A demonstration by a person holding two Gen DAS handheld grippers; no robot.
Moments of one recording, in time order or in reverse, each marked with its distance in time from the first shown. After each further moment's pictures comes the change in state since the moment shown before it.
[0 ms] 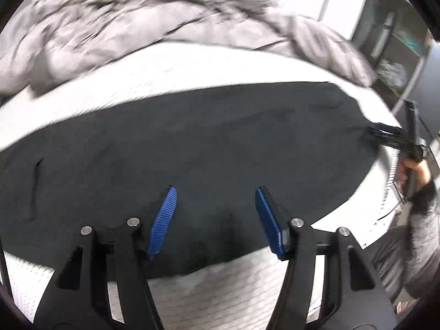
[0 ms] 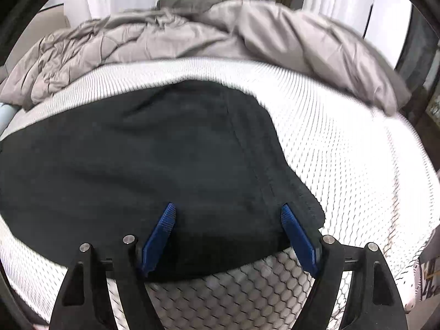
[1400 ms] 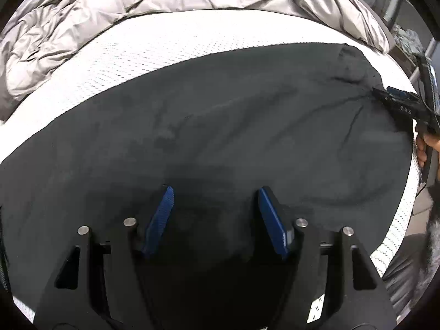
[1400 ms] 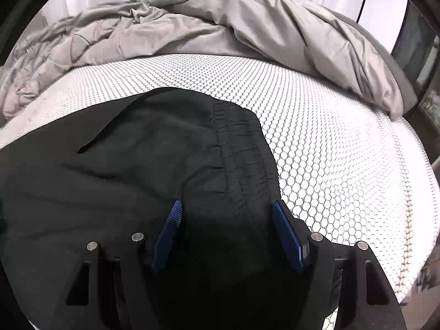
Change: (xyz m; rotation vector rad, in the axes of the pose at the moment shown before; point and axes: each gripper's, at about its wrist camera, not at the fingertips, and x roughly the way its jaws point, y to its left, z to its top) left arm 0.100 -0.042 0.043 0.052 0.208 0.093; right arm 0.046 -0.012 0.032 0.013 0.087 -0.103
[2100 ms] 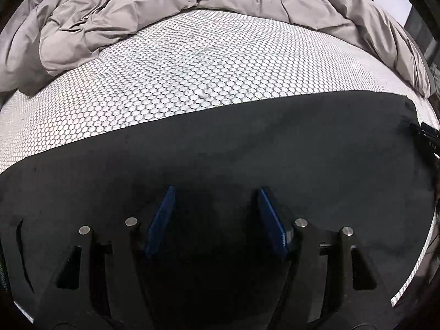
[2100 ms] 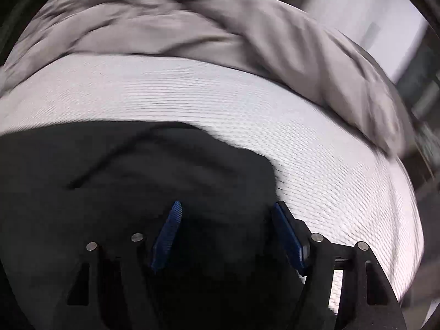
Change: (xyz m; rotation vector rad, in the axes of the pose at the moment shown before) left arm 0.015 0.104 0.032 -0.179 -0.002 0.111; right arm 0.035 0.001 0.032 -0.002 0.025 -0.067
